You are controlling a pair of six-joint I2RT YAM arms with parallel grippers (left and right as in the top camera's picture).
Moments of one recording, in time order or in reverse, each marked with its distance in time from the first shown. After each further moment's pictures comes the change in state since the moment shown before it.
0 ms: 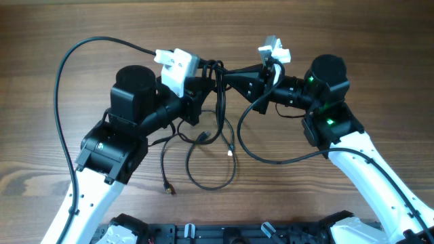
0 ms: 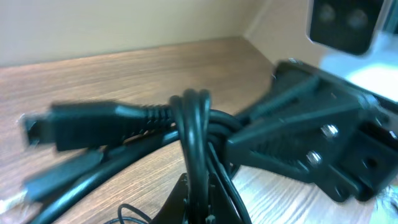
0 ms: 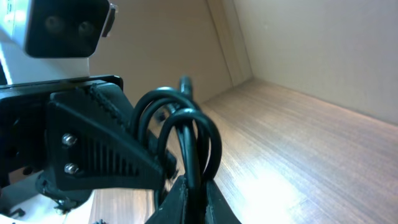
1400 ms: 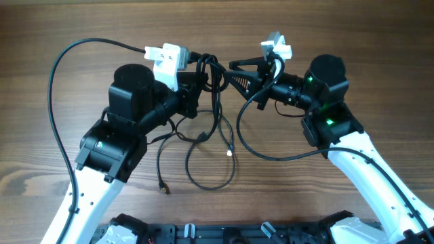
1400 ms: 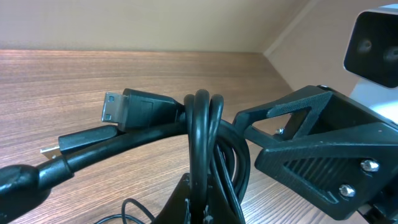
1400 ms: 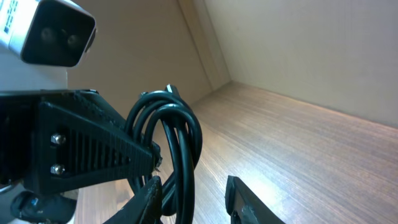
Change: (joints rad) left arm 0.011 0.004 -0.001 0.012 -0.060 -0.114; right arm 0.004 0.001 0.002 -0.007 0.104 0.000
